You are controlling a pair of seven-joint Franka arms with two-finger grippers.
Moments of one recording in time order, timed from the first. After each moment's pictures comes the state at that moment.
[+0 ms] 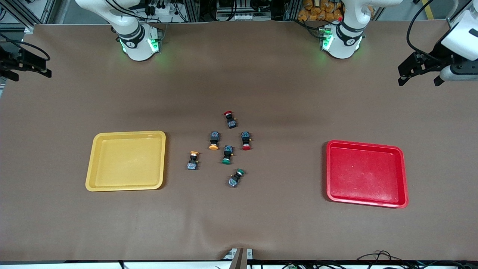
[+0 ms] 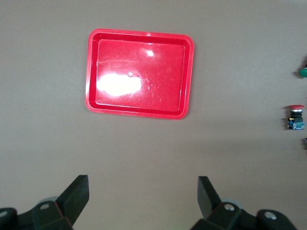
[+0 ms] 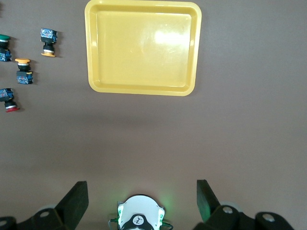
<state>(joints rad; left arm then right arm) -0.18 -0.14 0.05 -1.68 0.03 1.60 -0.09 0.10 -0.04 -0.18 -1.52 0.02 1.30 -0.16</state>
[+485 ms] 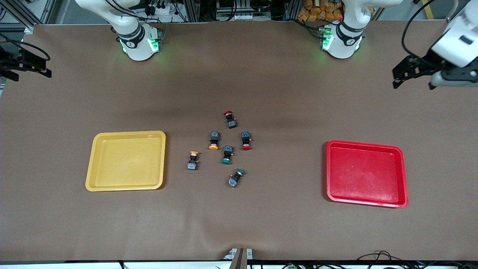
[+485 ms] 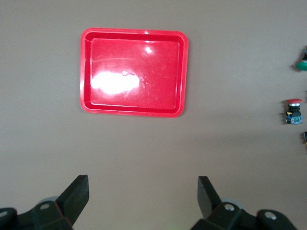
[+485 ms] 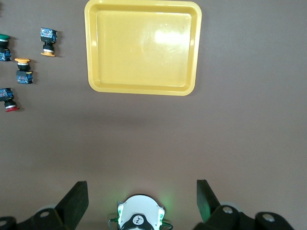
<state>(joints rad) -0.22 -0.10 0.05 -1.65 0.03 1.58 -0.09 0.10 -0.04 -0.18 -1.52 0.02 1.30 -0.17</state>
